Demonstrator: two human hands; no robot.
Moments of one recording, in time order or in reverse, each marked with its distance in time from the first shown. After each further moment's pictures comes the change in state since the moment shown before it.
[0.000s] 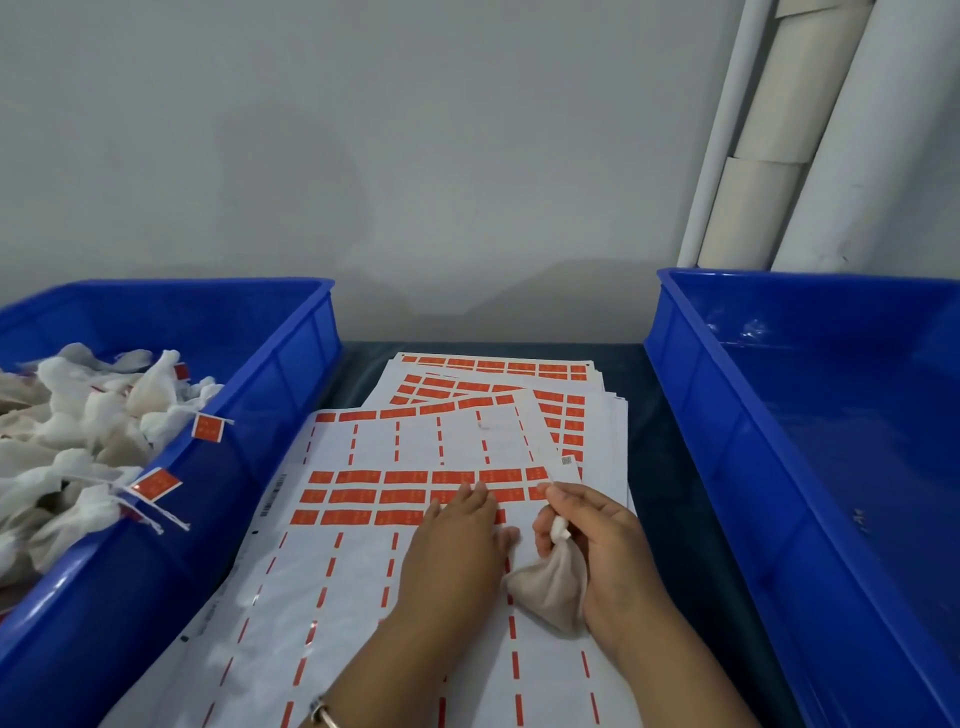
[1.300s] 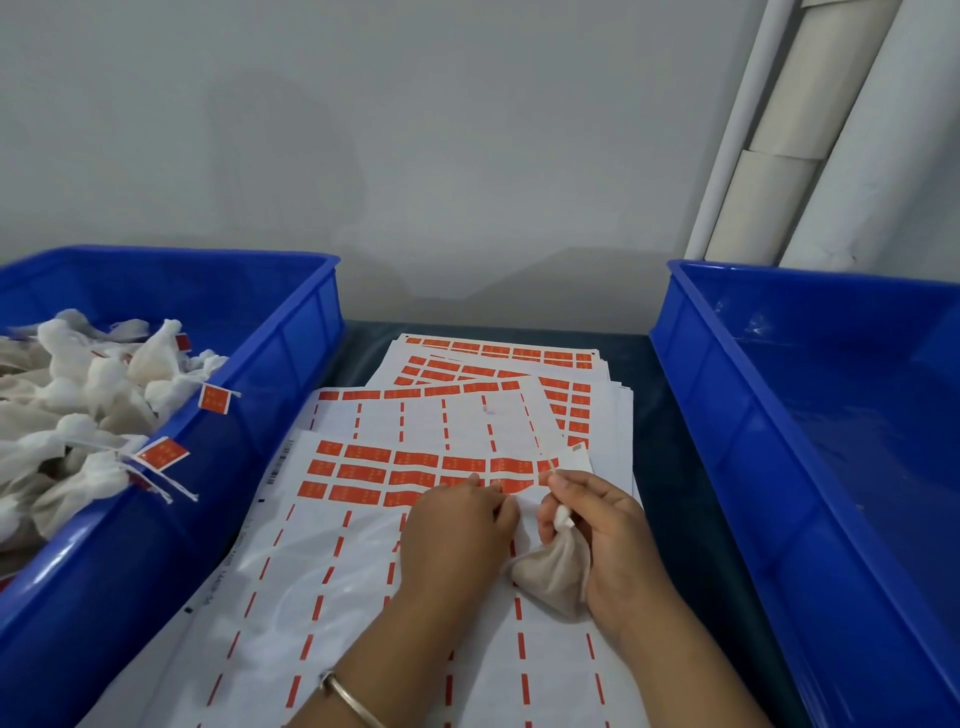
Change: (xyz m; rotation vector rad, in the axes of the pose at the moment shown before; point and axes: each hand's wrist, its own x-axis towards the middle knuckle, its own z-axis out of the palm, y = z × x) left_hand -0.004 0.001 -0.007 -0.091 0.125 -0.054; right_hand -0.004 0.000 0.005 -0.027 0.002 0.008
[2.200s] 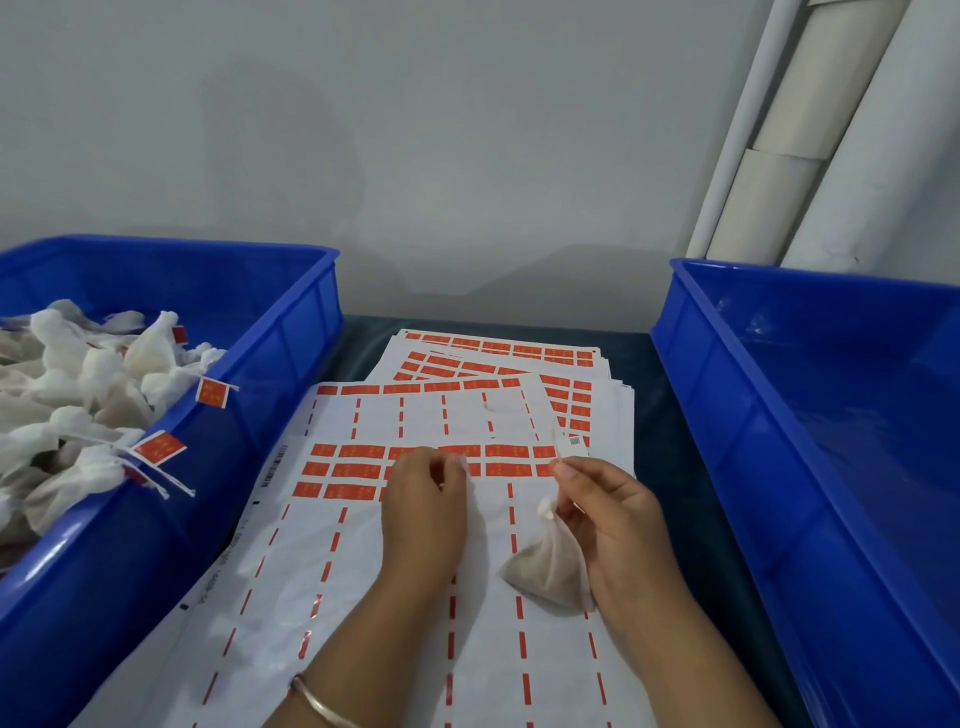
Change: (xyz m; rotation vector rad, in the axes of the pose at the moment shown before) left_hand 0.015 -0.013 -0.002 -0.627 0.285 -0.383; right_hand -0.003 -0.002 0.000 -0.150 -0.027 -0.189
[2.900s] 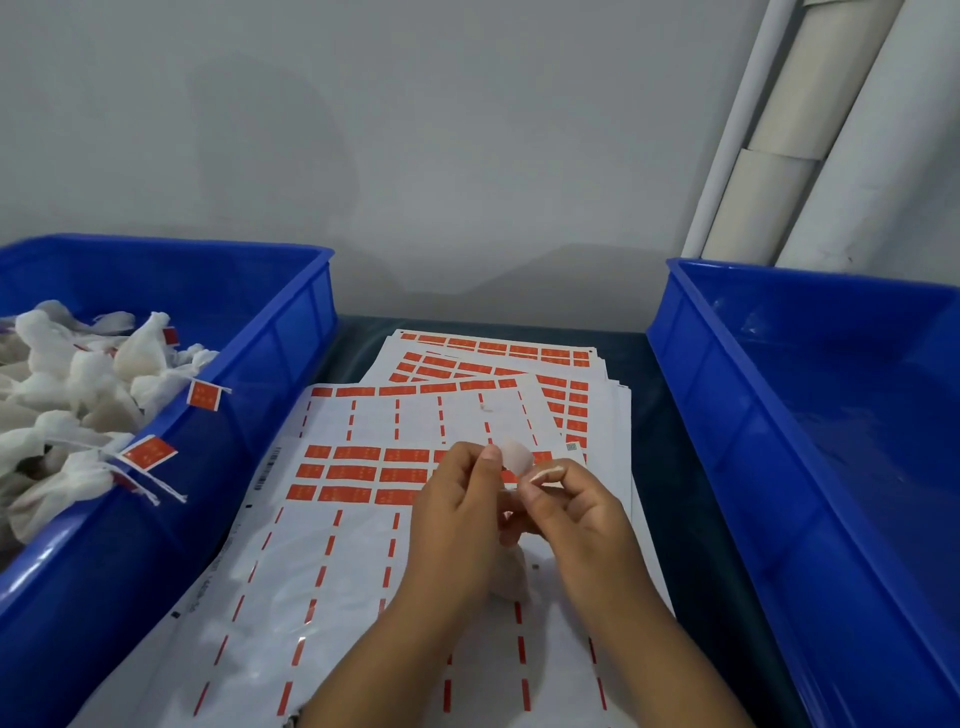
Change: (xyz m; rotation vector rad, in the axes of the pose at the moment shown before) left_hand -0.043 0.036 -0.017 -0.518 -0.242 0.076; right_hand -0.010 0.004 0.014 -0.315 -0.136 -0.193
